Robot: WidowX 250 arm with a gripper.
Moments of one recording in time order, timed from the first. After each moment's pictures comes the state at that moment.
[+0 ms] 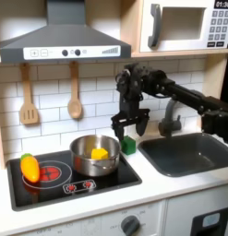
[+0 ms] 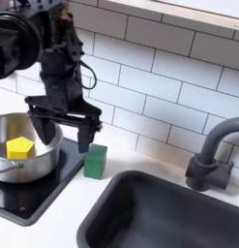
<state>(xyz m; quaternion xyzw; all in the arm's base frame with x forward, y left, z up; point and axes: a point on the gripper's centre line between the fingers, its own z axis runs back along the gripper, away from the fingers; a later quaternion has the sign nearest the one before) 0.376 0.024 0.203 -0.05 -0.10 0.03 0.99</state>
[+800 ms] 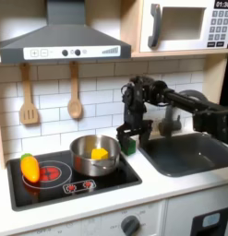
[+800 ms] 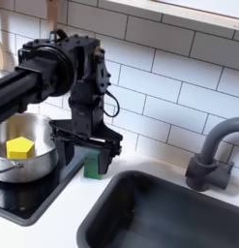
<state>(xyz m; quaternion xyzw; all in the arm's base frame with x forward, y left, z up) 0.390 0.006 0.164 -0.03 -0.08 0.04 1.00</state>
